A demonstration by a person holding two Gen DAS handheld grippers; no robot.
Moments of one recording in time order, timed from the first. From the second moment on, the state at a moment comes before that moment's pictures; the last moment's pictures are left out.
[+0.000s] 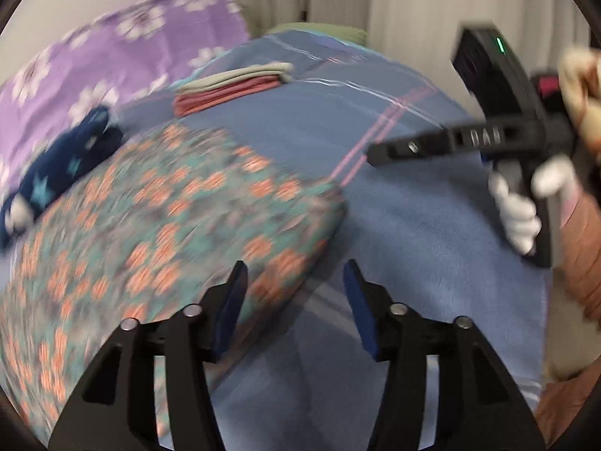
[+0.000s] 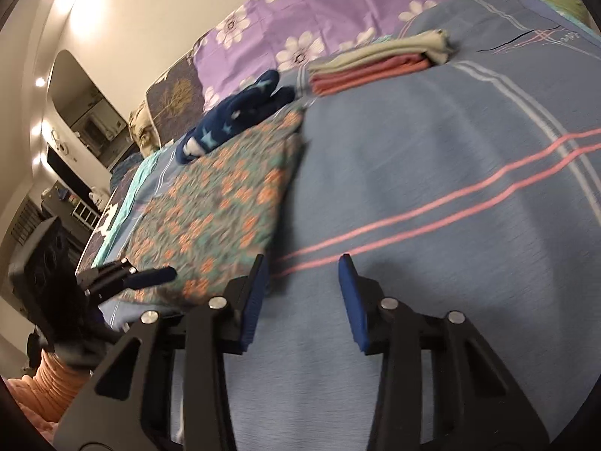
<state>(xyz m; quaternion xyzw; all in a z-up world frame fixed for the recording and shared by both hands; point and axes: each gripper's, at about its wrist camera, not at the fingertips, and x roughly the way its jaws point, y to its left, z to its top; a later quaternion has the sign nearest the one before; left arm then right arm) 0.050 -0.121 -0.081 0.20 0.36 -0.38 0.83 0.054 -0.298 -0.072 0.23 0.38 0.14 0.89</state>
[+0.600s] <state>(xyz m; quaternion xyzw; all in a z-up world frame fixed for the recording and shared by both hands) 0.090 -0.076 -0.101 0.05 0.42 -0.31 0.85 0.057 -0.308 -0.092 0.27 0.38 0.21 0.86</state>
